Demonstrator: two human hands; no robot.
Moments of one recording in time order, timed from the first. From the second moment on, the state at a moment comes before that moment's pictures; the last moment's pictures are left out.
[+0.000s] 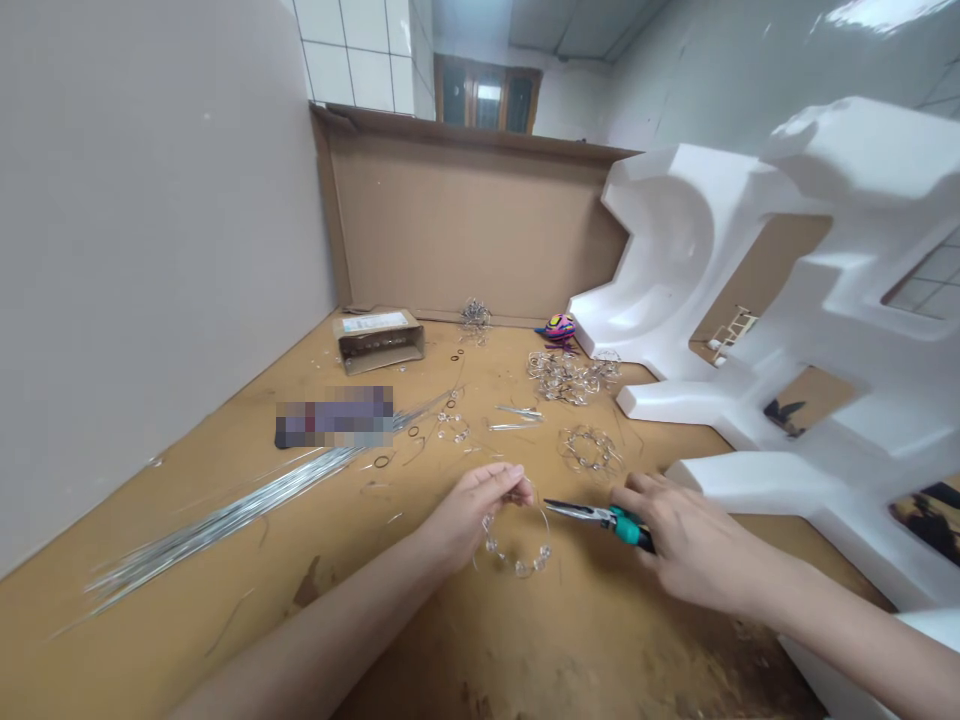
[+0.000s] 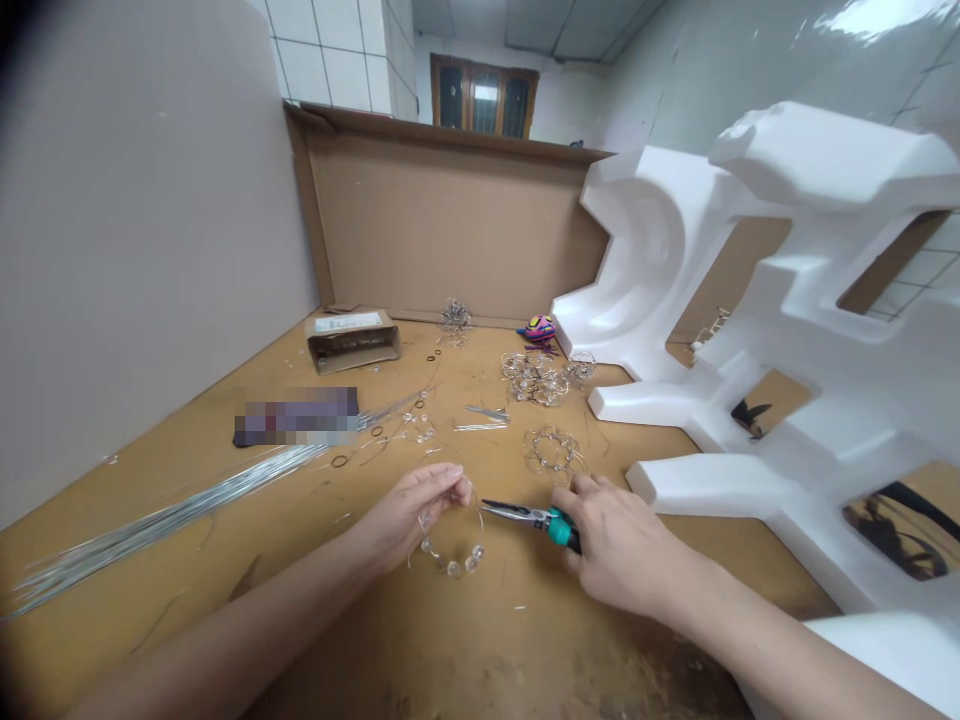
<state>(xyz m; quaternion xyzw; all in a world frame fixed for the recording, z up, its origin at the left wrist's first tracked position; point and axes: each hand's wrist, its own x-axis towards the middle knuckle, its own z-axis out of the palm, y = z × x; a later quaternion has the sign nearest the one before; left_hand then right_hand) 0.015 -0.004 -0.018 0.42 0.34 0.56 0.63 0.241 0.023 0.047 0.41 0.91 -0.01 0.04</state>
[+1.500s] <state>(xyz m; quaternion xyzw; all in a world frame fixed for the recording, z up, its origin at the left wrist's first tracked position) 0.015 -0.003 -0.018 0.45 0.35 0.54 0.61 0.242 0.024 0.049 0.41 0.91 -0.06 0.07</state>
